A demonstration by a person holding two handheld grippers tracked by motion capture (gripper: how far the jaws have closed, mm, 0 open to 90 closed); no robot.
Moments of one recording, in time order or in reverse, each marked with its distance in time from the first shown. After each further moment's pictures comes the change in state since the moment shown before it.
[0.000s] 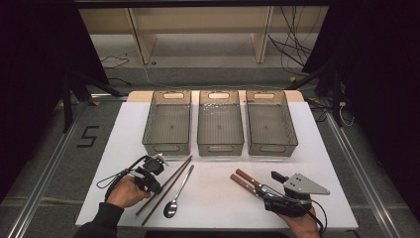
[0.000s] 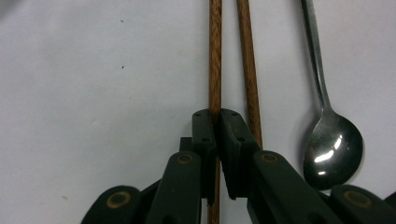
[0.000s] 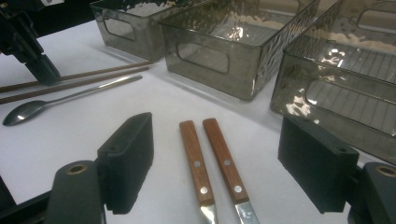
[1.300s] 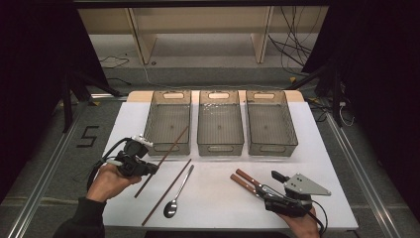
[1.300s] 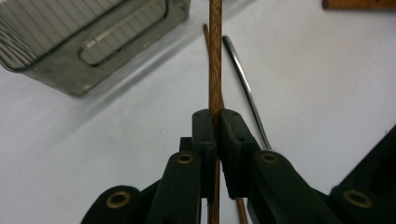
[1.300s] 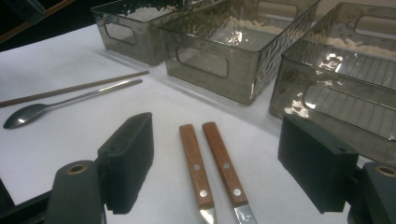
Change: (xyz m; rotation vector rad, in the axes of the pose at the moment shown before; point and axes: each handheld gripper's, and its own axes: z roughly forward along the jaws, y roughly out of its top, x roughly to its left) left arm 0.016 -0.006 -0.080 -0.341 -0.050 0.017; right arm 0.000 0.001 -0.002 -0.015 -0.003 -0.002
